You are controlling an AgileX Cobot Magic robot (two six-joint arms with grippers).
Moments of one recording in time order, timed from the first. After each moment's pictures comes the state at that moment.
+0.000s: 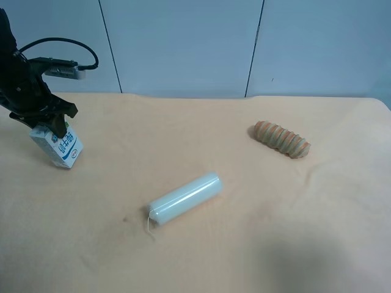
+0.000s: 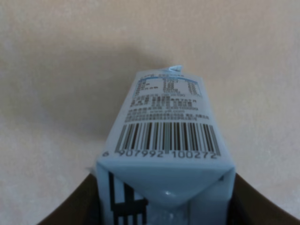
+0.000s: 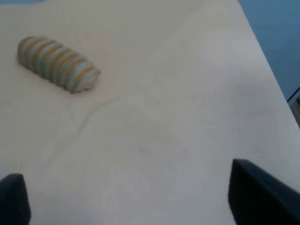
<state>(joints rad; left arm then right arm) -0.04 1.83 -1.26 -0.01 0.85 0.16 0.00 0.00 -0.50 -0.09 1.07 0.07</state>
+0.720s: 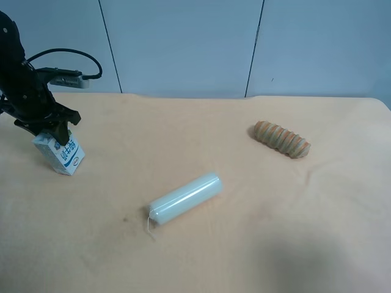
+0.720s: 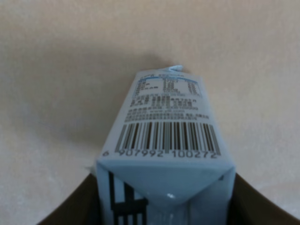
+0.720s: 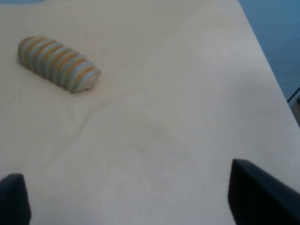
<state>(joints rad) -0.04 1.88 -1.27 -0.01 0.85 0.16 0.00 0.00 -0.50 -0.09 1.07 0.07</state>
